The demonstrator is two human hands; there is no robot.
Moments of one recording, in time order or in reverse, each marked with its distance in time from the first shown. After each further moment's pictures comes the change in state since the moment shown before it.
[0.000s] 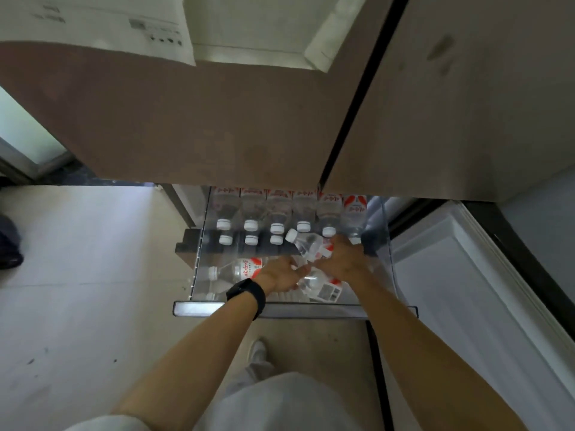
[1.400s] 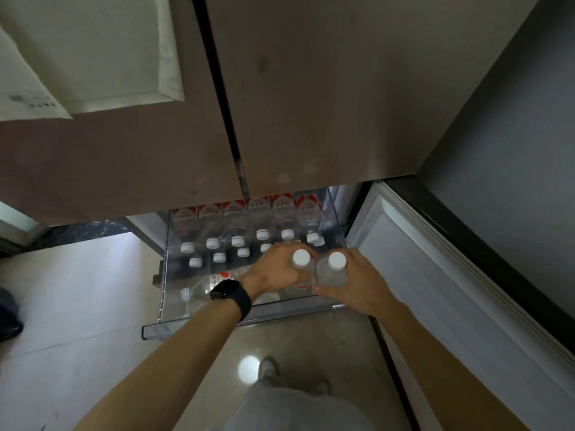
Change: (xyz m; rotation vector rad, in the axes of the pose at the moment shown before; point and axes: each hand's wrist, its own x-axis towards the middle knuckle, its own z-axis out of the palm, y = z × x) left_hand -0.038 0.082 0.033 0.288 0.105 0.533; right_hand -0.113 0.090 -0.049 0.316 0.149 -0.288
